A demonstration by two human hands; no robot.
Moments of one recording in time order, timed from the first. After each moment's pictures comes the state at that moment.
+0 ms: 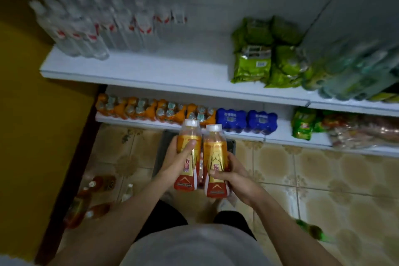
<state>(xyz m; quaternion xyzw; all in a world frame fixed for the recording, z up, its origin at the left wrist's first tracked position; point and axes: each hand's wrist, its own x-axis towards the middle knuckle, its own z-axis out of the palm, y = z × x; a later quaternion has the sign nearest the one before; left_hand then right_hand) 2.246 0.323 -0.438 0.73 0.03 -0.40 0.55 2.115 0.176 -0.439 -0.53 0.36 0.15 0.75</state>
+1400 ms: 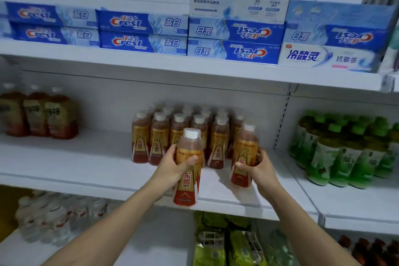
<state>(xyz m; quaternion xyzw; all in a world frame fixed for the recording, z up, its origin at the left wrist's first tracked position) 2.418 0.073 -0.072 0.68 -0.32 -0.16 0.64 2.292 -0.156 -0.085 -0.68 0.25 -0.30 0.62</state>
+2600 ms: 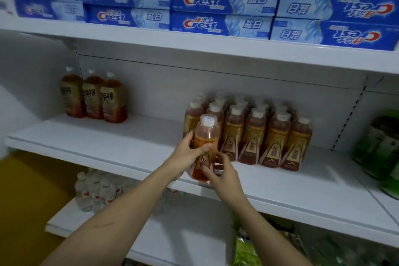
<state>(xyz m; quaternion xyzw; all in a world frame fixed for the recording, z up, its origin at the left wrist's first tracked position) 2.525 0.142 -0.096 0.67 -0.28 -0.18 0.66 2.419 0.032 -0.132 -0.83 0.13 -0.21 0.50</state>
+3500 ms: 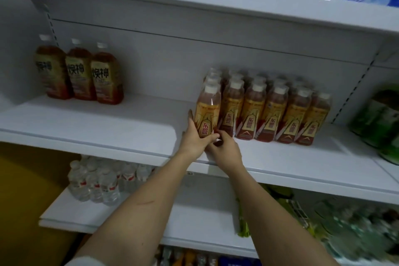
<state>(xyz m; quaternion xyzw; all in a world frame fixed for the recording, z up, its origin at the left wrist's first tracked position) 2.589 0.158 -0.149 0.76 -0.24 -0.14 0.58 2.497 0.080 -0.150 -0.85 0.26 -0.22 0.39</state>
